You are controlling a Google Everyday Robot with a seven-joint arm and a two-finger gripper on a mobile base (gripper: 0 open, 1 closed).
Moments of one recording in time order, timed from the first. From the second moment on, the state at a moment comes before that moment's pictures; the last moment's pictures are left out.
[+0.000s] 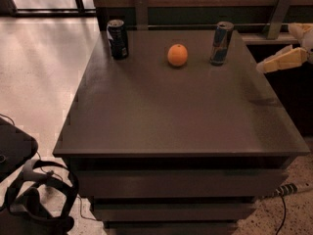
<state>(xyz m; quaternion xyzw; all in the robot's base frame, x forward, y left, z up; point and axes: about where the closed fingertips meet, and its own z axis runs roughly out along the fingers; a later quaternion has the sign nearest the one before) 0.649 -0.331 0.930 -0.38 0.75 0.13 0.52</state>
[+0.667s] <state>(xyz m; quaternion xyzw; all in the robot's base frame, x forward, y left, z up) 0.657 -0.328 0.929 -0.38 0.75 0.14 0.52</state>
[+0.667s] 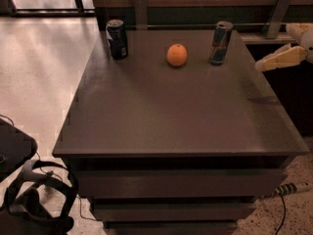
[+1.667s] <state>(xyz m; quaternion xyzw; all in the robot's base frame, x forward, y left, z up) 0.715 -0.300 0.928 -0.34 0.72 0.24 0.56</state>
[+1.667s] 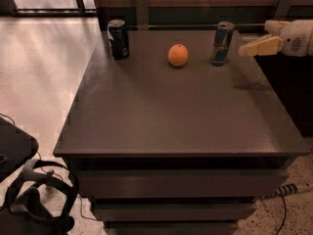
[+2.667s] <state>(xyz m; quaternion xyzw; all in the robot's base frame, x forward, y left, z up) 0.758 -0.287 0.905 -0.31 0.70 0.21 0.61</state>
